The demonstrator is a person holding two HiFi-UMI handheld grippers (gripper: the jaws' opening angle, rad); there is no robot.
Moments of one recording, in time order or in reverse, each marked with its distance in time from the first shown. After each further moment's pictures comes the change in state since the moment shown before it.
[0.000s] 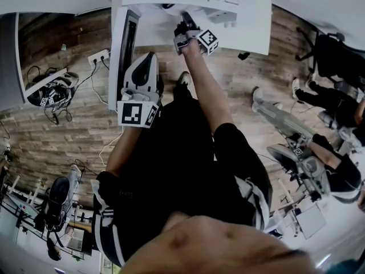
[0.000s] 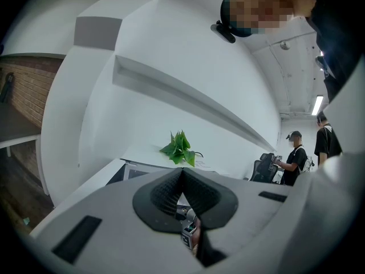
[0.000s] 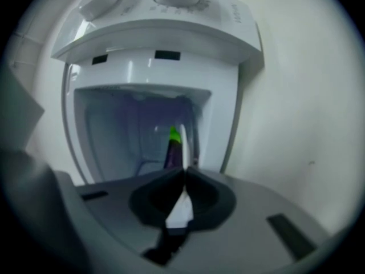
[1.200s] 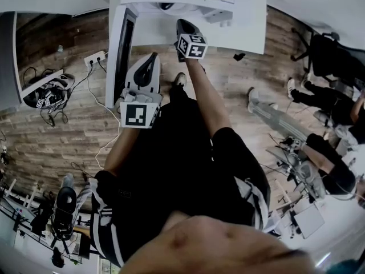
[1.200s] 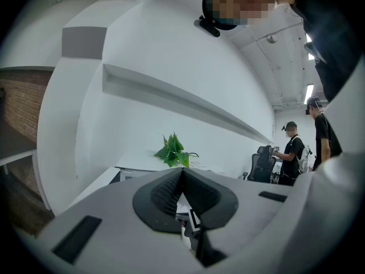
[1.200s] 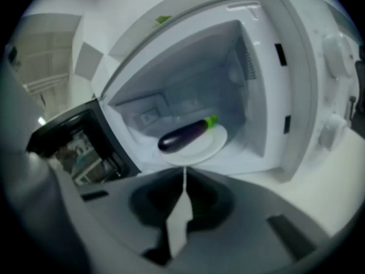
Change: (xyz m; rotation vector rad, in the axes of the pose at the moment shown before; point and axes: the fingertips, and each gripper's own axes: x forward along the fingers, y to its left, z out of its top) left arm -0.007 -0.020 0.006 0.100 -0.007 -0.024; right arm -0.026 0.018 -0.029 -1.171 0.265 -0.281
